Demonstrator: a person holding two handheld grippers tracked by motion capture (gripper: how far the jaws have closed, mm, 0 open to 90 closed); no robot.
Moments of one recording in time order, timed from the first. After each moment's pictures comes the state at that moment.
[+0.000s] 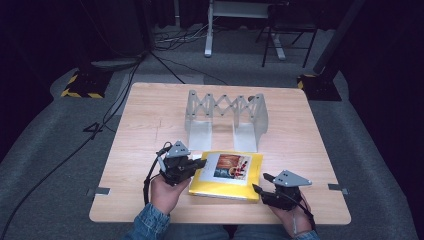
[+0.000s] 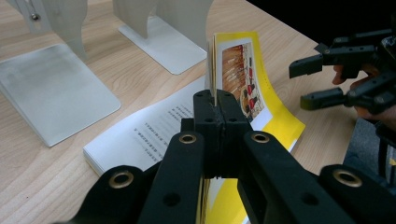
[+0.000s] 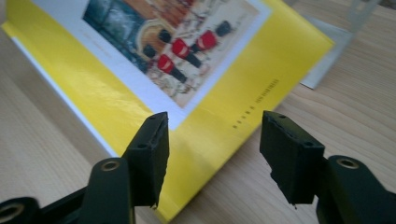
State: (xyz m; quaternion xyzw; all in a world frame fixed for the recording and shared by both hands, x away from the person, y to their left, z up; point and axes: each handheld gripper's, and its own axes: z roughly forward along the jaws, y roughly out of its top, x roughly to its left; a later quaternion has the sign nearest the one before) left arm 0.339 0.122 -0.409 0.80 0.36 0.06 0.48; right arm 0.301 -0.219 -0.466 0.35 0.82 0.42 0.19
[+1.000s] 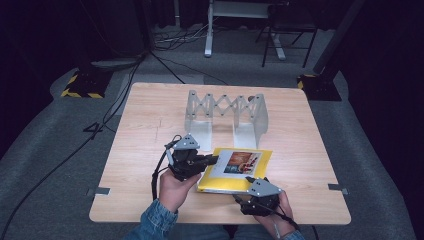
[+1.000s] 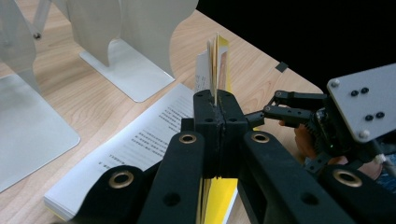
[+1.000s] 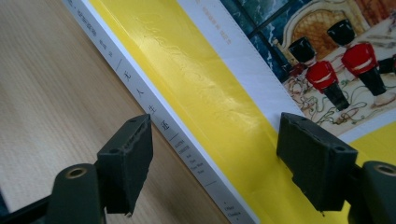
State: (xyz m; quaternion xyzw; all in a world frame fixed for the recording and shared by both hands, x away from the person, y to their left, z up) left arm 0.343 0.100 -0.385 0.79 0.34 0.02 0.51; right arm 0.289 -0.163 -0.479 0.27 0.86 0.37 0.24
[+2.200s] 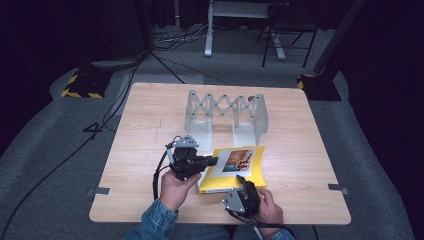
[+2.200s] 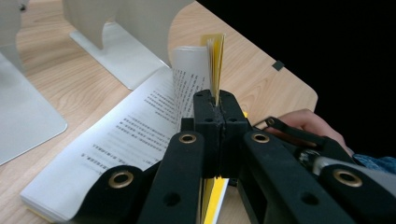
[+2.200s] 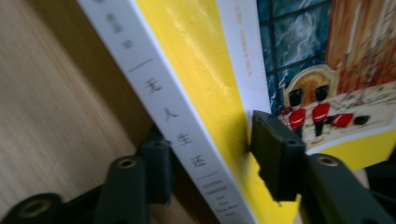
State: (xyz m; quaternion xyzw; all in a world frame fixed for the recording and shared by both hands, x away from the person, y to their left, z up) left arm 0.353 0.103 -0.400 0.79 0.36 -0.01 0.50; right arm 0.278 -0.110 -0.509 0.16 0.84 0.22 0.46
